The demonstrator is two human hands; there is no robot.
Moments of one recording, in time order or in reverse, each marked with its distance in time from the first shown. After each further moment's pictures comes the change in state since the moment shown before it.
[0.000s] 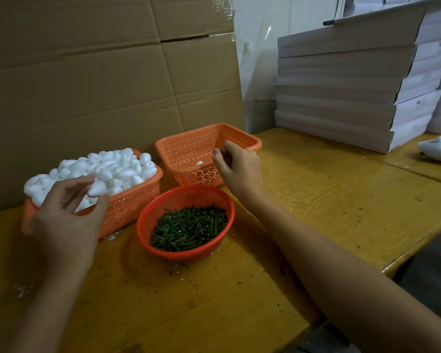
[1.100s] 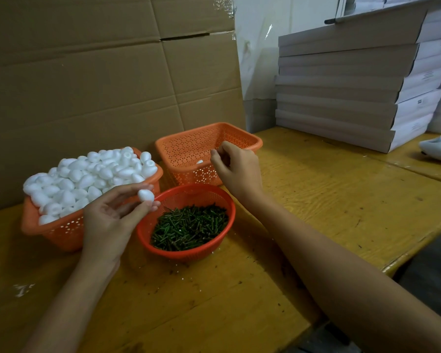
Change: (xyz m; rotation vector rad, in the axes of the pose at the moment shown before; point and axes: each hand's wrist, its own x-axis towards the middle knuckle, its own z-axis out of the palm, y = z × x) left_hand -0.020 0.019 0.029 -0.493 -0.374 -0.222; right_hand -0.001 -0.002 0.002 -0.005 -0.031 -0.023
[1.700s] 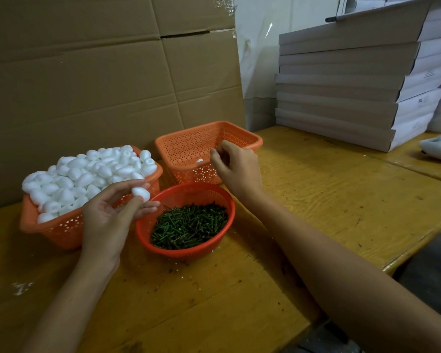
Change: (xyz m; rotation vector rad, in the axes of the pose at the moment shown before) left_hand 0.003 -0.005 0.001 -0.051 0.048 -0.027; right_hand -0.001 -0.002 -0.002 0.000 -0.005 -0.001
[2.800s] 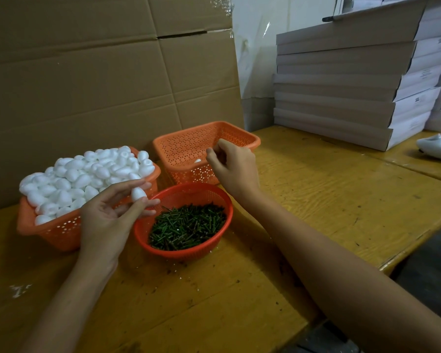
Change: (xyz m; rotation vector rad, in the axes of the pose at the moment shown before) left_hand 0.000 -0.004 -0.001 0.033 -0.056 0.050; right_hand 0.001 -0.008 -0.003 0.021 -0.007 0.015
